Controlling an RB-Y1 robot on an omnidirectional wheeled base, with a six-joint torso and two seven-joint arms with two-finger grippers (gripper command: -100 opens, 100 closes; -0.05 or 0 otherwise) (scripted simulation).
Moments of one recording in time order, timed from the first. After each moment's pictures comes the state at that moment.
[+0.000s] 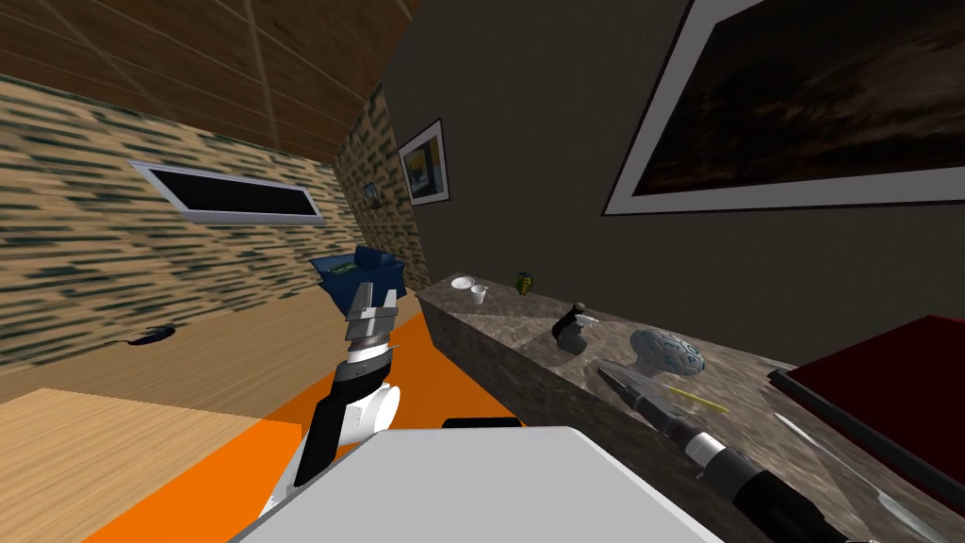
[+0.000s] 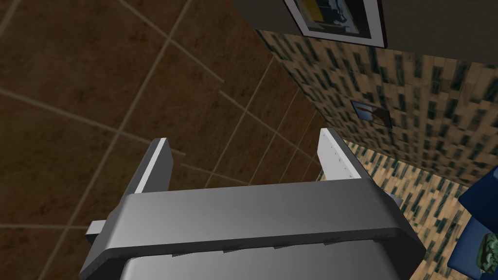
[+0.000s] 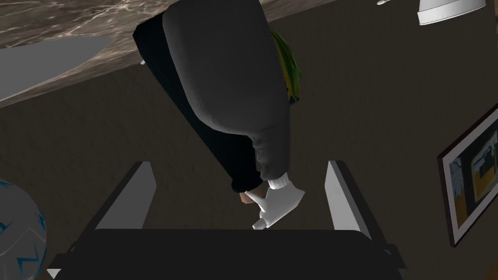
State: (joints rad) left arm 0.46 0.01 0.01 -2.37 0.10 -0.46 -0.12; right arm 0.87 -0.67 -0.36 -1.76 0.50 -0.61 0.02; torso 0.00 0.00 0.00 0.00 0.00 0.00
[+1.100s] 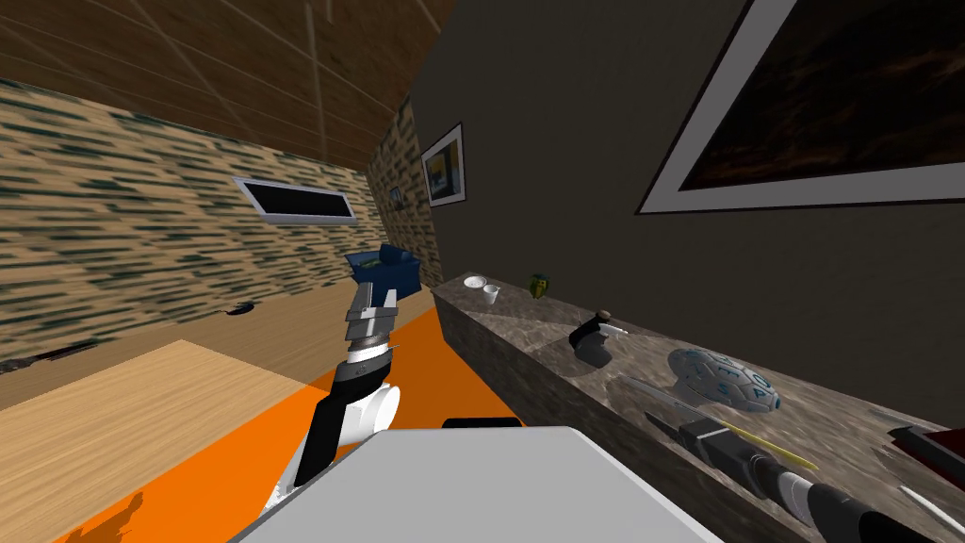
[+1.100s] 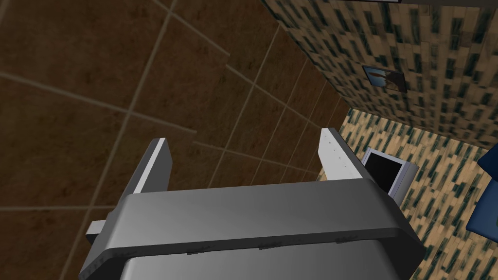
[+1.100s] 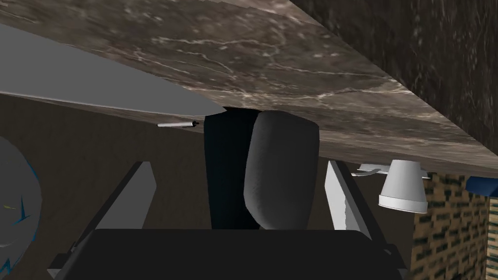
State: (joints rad) left arm 0.46 0.01 0.01 -2.37 0.10 -0.46 -0.12; right arm 1.00 -0.91 -0.43 -1.59 0.78 -0.57 0.06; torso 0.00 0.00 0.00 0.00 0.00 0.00
